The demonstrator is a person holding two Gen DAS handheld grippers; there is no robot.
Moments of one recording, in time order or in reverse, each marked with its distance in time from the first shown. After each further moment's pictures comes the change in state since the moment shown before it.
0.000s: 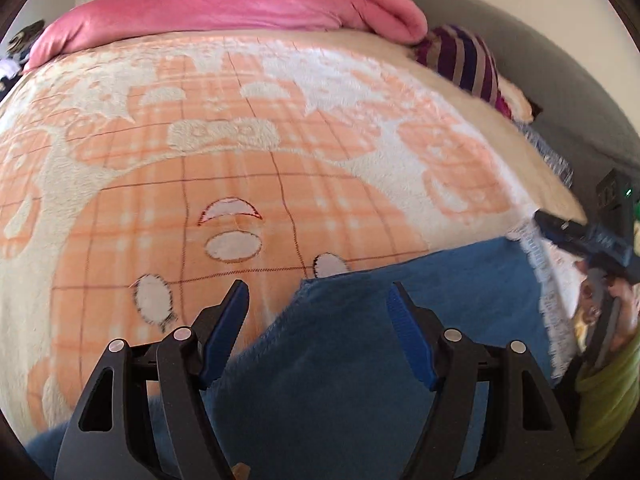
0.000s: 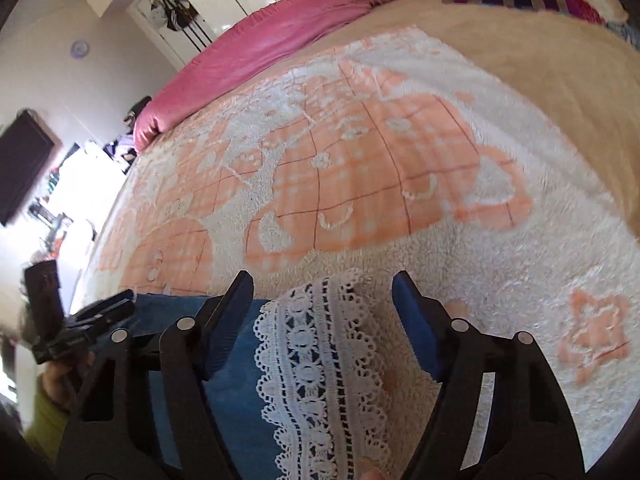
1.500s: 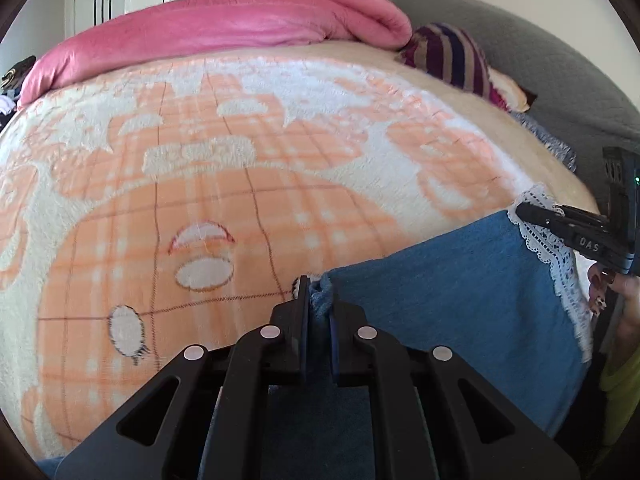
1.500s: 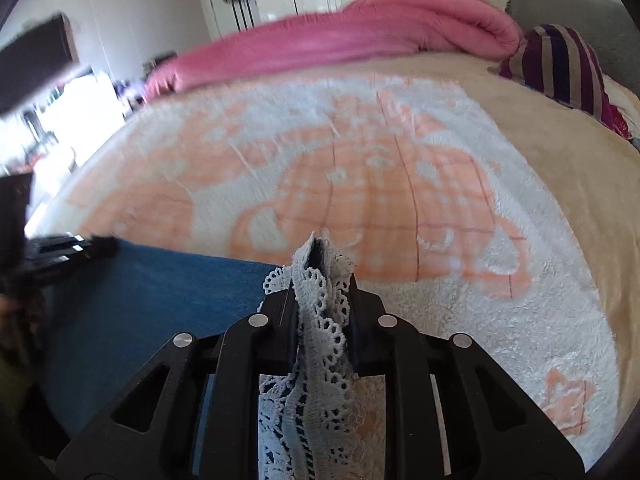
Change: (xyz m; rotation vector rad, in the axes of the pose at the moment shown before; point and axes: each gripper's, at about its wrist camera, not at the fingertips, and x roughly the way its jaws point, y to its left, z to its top) left arm 0.022 -0.018 -0.001 0.079 -0.073 0.032; right arm 0.032 0.035 -0.009 -0.374 -0.011 -0.194
